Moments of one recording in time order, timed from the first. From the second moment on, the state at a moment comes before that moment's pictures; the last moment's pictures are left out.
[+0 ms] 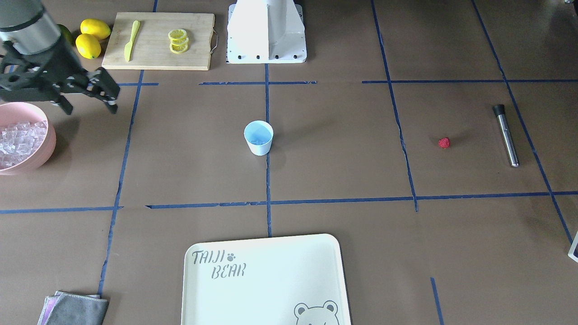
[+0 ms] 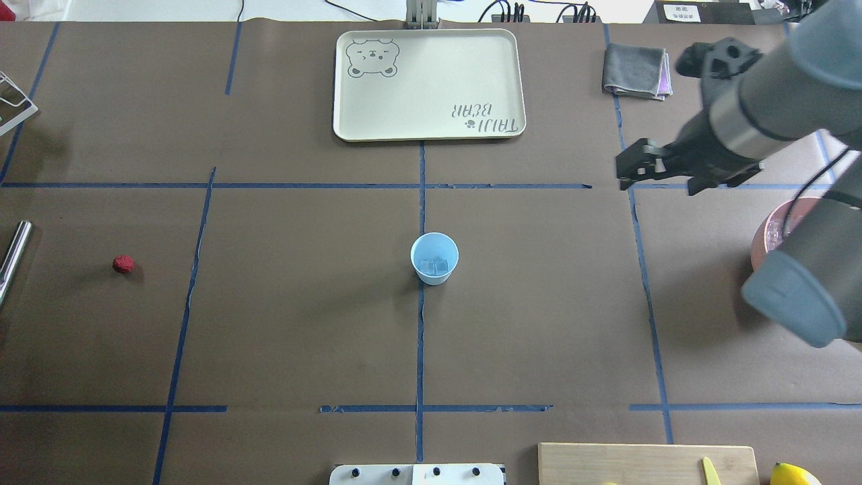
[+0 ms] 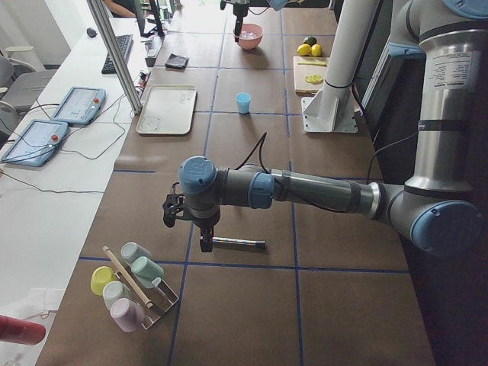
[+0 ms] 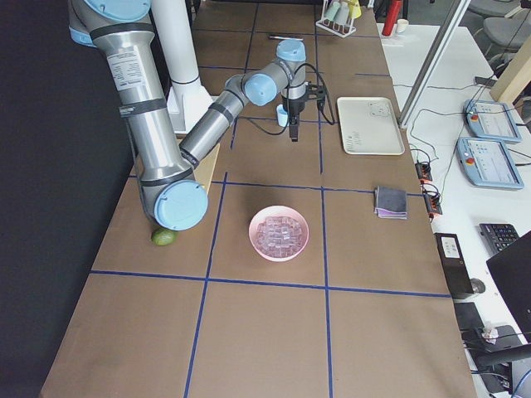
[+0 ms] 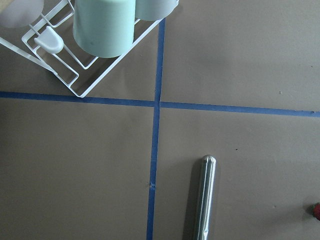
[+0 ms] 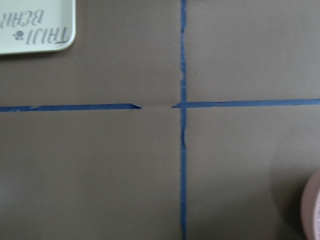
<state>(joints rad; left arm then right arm) -1.56 -1.56 -1.72 -1.51 -2.40 -0.12 1.00 -1.39 2.17 -1.74 2.14 0.81</state>
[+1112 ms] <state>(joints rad) -1.55 -1.56 -1.73 -1.51 -2.40 -0.14 1.11 -1.71 1.82 -1.25 2.18 0.60</state>
